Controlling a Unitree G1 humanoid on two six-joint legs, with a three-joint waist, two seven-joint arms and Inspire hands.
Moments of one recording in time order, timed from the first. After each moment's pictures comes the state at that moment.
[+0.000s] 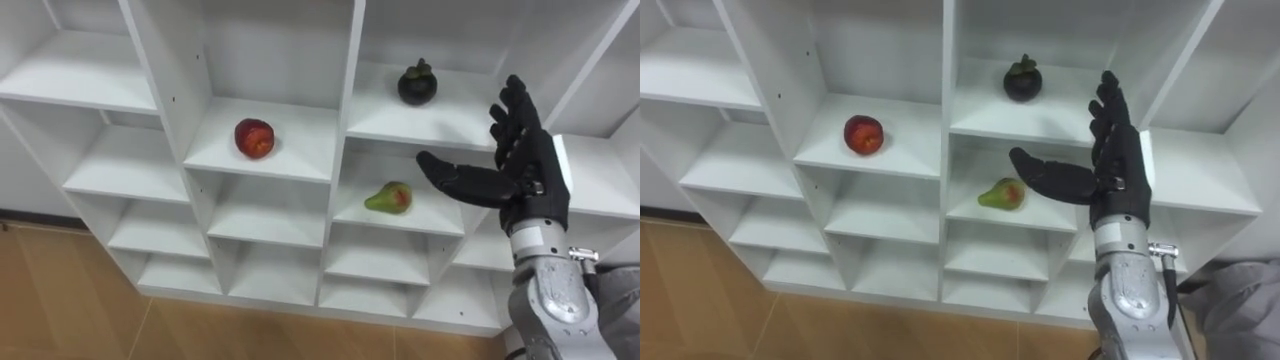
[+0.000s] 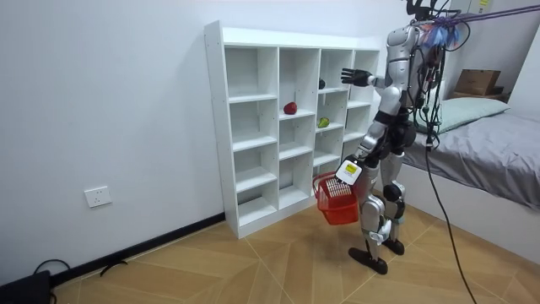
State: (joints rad) left arm 0.23 0.16 0.09 1.11 -0.26 -0.09 0.15; right arm 0.03 -0.26 0.02 -0.02 0.23 -0.11 -0.19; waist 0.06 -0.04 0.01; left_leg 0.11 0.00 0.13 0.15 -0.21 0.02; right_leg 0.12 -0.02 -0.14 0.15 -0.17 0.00
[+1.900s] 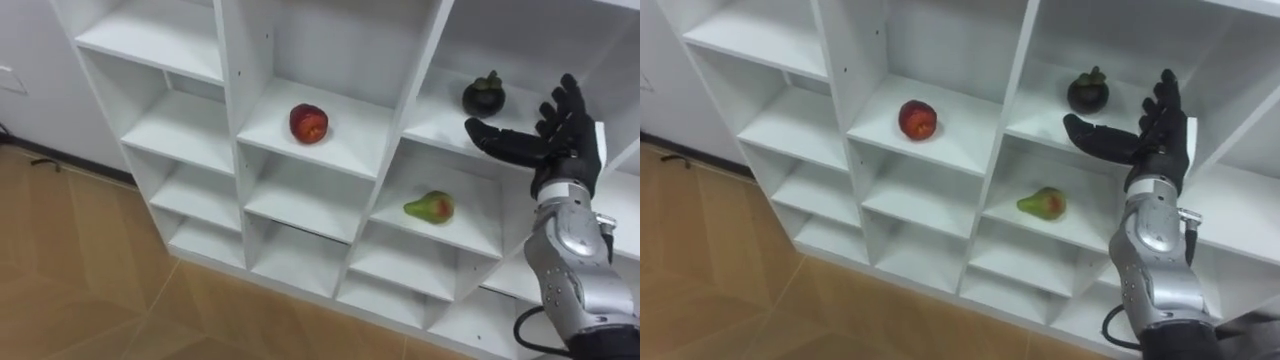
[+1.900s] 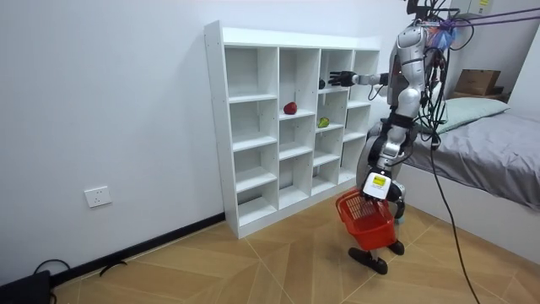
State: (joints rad) left arm 0.30 0.21 0.07 1.11 -0.18 0.00 0.26; right arm -0.25 -0.38 0.02 0.38 0.47 -0.10 -0.37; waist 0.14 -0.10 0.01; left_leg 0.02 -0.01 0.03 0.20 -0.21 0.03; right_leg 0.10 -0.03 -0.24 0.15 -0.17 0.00
